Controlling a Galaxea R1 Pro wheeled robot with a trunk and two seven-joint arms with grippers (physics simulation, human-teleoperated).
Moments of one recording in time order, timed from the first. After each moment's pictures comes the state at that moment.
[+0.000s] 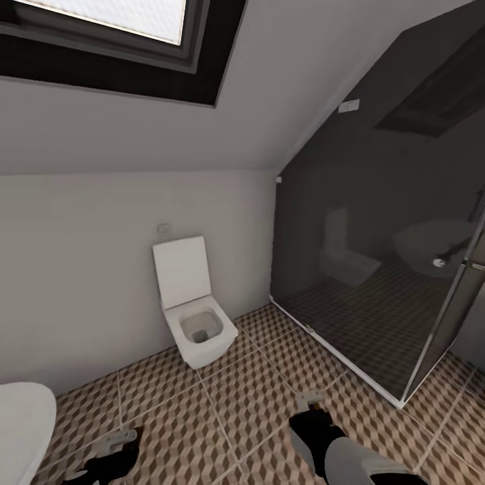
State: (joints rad) left arm -0.55 0.17 -0.17 -0.01 0.37 -0.14 -0.10; right arm -0.69 0.17 -0.04 -0.09 0.24 0.27 -0.39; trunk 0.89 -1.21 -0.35
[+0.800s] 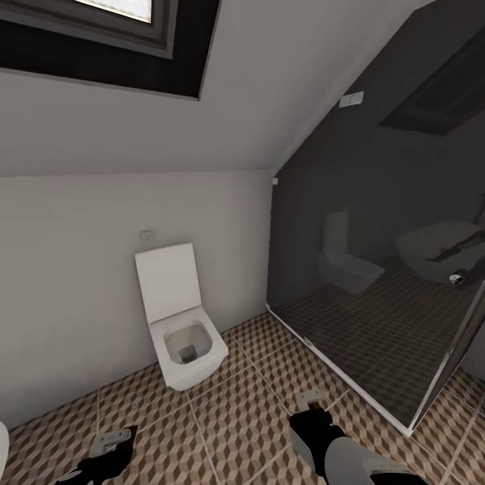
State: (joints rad) left arm -0.55 0.19 -0.17 0.00 0.39 -0.15 -0.09; right arm -0.69 0.17 -0.04 -0.09 0.24 0.27 -0.39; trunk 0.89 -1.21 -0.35
